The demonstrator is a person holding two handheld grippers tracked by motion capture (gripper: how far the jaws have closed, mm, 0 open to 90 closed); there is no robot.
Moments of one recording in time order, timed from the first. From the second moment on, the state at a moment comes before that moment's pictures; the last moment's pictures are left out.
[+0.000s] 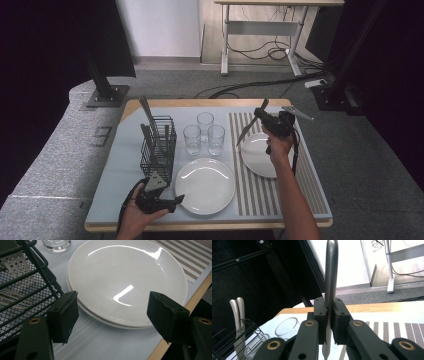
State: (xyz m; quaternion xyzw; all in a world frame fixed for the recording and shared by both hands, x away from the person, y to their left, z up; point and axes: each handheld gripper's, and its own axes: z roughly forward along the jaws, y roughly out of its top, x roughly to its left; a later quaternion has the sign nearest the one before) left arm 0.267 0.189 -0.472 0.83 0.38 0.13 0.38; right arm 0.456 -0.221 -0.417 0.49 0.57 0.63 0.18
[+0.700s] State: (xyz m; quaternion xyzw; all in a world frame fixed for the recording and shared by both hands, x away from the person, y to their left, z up) left arm 0.268 0.192 -0.471 0.83 0.38 0.13 0.38; right arm 0.481 -0.222 -0.422 0.51 0.57 0.62 0.19
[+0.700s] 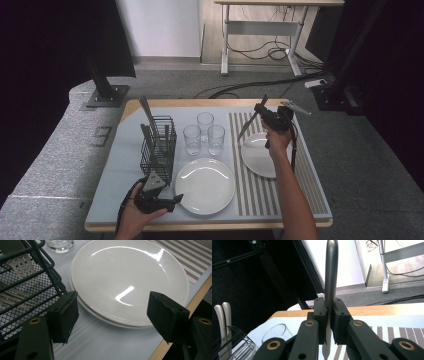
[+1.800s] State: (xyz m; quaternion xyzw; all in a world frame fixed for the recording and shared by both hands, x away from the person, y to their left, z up) left arm 0.269 0.199 -0.470 0.83 0.39 0.14 0.38; right arm 0.525 -0.212 -0.436 0.53 0.55 0.62 0.19
